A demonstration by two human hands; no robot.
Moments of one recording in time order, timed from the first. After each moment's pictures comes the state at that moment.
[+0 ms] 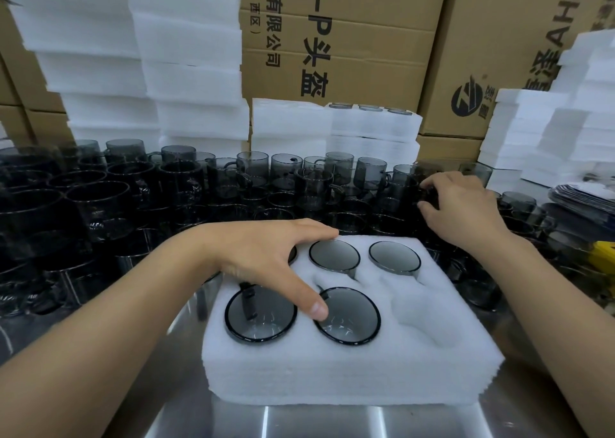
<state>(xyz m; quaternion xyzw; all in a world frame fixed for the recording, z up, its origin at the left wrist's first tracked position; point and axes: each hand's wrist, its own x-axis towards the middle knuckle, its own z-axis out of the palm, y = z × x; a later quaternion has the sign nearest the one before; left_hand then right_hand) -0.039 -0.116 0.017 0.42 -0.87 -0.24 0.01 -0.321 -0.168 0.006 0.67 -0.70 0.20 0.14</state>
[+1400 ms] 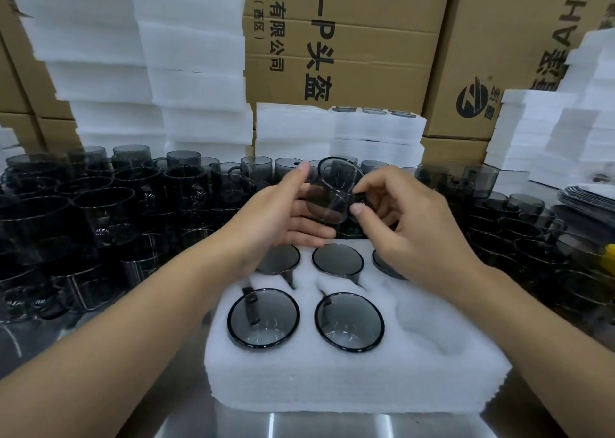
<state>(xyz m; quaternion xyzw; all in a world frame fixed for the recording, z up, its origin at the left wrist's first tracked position) -0.062 -0.123 0.013 0.40 -0.58 -0.54 0.47 -0.242 -0.105 0.009 0.80 -0.37 0.48 -0.01</state>
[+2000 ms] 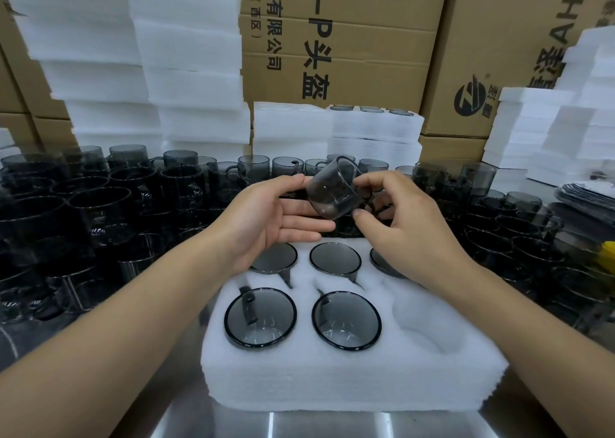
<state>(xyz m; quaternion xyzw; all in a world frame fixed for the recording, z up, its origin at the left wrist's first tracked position) -0.052 -0.127 0.012 0.33 -0.56 -0.60 0.47 -0.244 -0.117 0.002 0.75 -0.48 0.45 -0.06</state>
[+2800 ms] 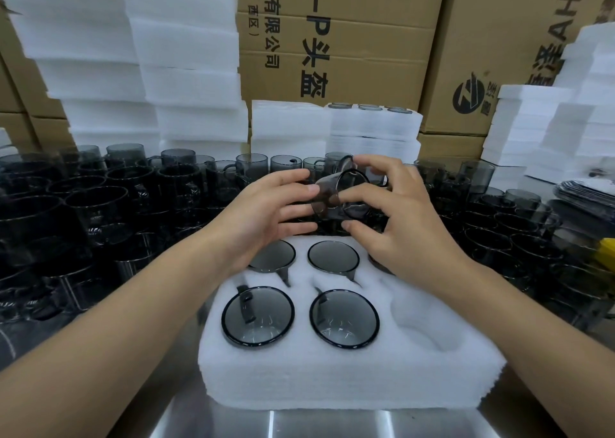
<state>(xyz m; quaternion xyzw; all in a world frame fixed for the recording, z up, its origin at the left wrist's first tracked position) -0.052 -0.132 0.007 0.31 -0.56 -0.58 0.51 -0.244 -0.110 0.005 0.81 -0.43 0.41 0.03</state>
